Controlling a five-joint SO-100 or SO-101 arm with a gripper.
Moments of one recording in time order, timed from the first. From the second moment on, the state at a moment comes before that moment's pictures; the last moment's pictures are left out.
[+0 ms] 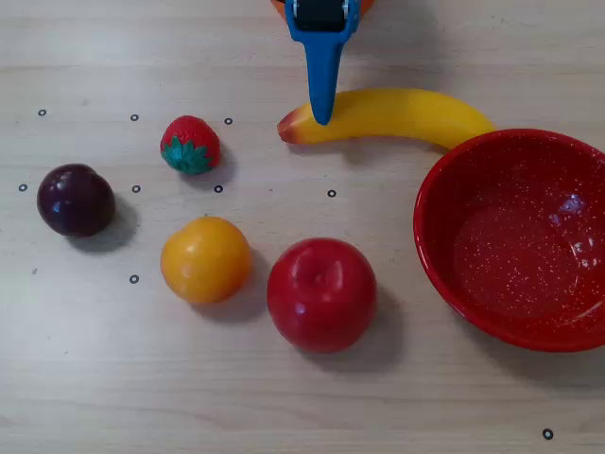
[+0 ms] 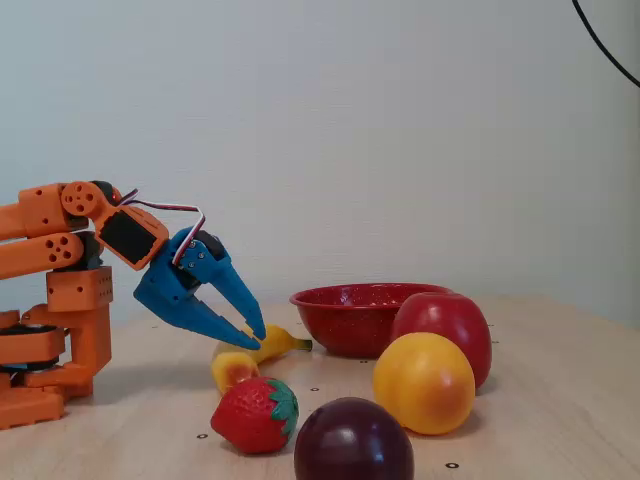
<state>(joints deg) 0.9 184.5 178.4 50.5 -1.1</state>
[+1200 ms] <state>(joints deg) 4.3 173.8 166.3 56.5 -1.1</state>
